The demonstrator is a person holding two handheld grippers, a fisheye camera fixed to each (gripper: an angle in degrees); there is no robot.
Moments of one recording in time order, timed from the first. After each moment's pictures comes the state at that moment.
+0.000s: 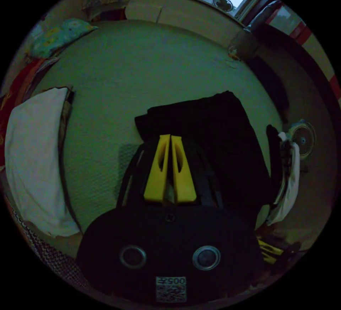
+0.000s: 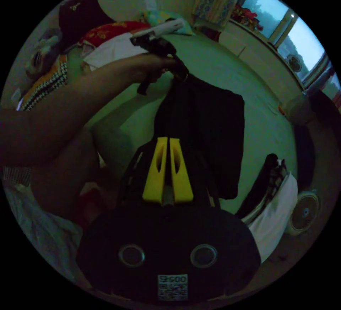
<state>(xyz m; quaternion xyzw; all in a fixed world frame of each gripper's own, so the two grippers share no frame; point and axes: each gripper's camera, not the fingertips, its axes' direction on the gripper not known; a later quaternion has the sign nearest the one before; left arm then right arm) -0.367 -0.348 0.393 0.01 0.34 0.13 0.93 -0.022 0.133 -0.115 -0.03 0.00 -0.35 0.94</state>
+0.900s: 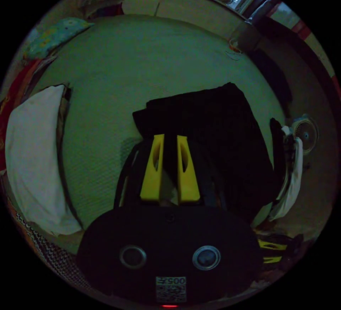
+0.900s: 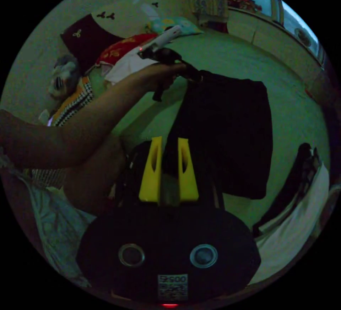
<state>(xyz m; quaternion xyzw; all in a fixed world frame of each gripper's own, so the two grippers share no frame) -0.374 -0.326 0.388 -0.02 0.31 0.15 0.94 0.033 0.134 -0.129 -0.10 -0.08 -0.31 0.94</state>
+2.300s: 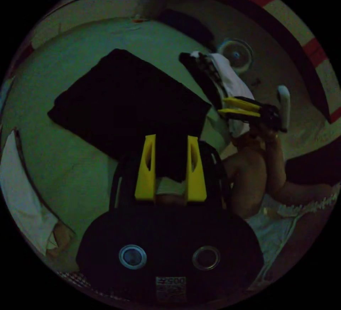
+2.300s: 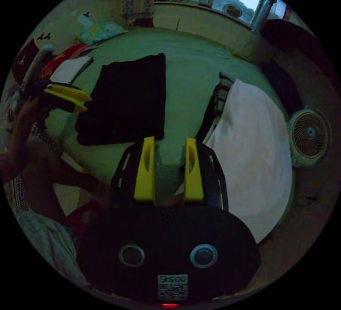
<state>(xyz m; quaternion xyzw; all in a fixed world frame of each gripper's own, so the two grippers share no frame) -0.290 0.062 0.183 -0.03 0.43 0.43 0.80 0.286 0.155 -0.210 -0.05 0.08 -0.15 0.98</state>
